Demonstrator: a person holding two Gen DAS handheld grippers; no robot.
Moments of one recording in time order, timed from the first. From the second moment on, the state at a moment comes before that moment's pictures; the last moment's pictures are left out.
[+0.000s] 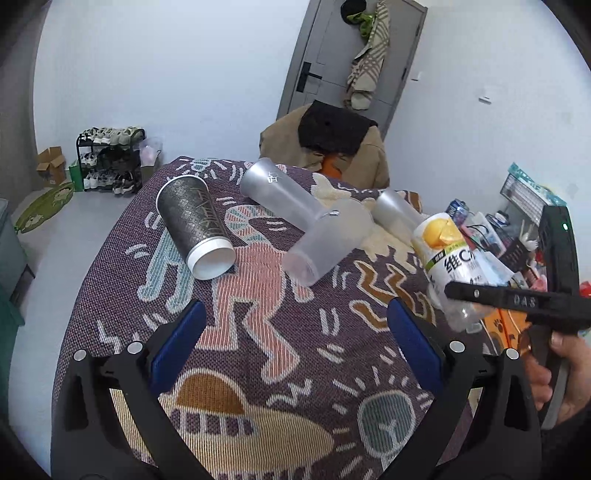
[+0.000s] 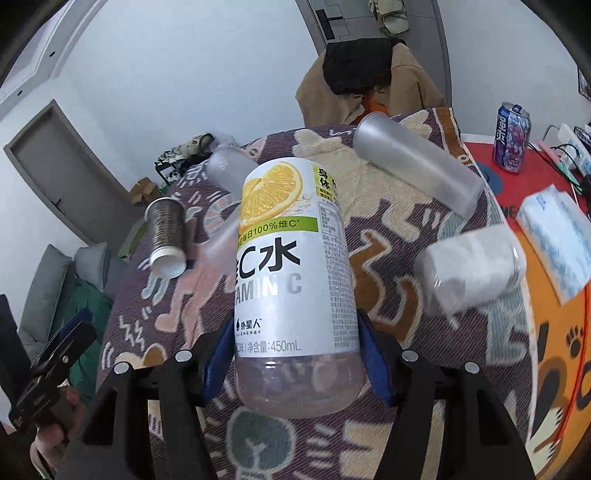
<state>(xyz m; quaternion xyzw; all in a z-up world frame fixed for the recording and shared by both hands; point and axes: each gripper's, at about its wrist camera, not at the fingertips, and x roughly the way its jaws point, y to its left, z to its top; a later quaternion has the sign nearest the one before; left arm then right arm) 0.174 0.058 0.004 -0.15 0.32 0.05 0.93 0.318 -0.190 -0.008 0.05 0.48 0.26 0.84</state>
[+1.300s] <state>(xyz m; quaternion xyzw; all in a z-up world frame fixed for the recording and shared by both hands) 0.143 0.035 -0.007 -0.10 0.36 0.00 0.93 0.198 -0.200 -0.055 0.16 0.46 0.25 0.84</state>
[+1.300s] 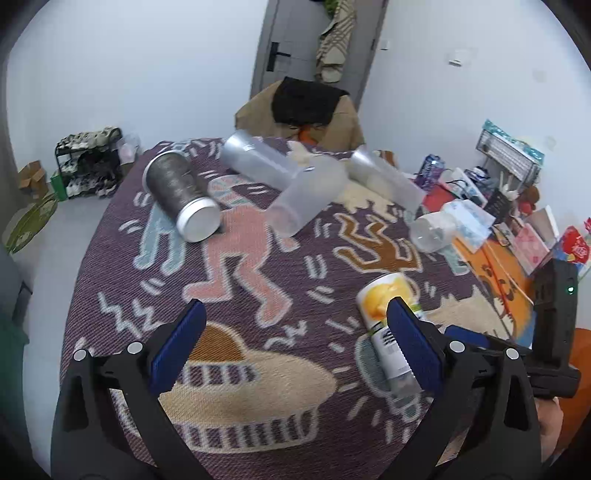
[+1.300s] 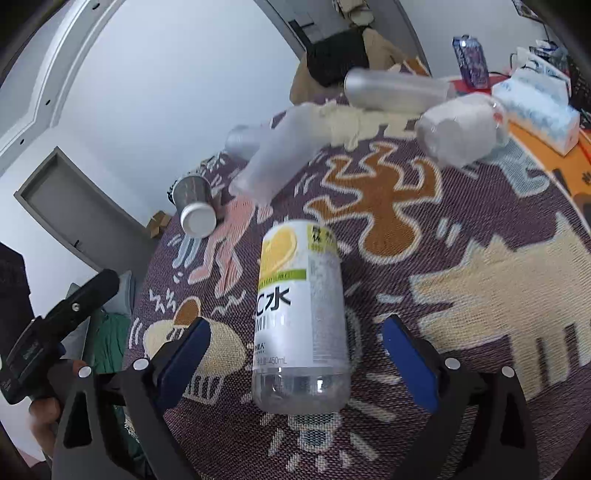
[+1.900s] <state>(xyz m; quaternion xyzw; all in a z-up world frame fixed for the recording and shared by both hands) 0.190 -0.030 -0.019 -0.13 0.41 -0.11 0.90 0.182 -0.313 -0.041 0.20 0.39 0.19 0.88</state>
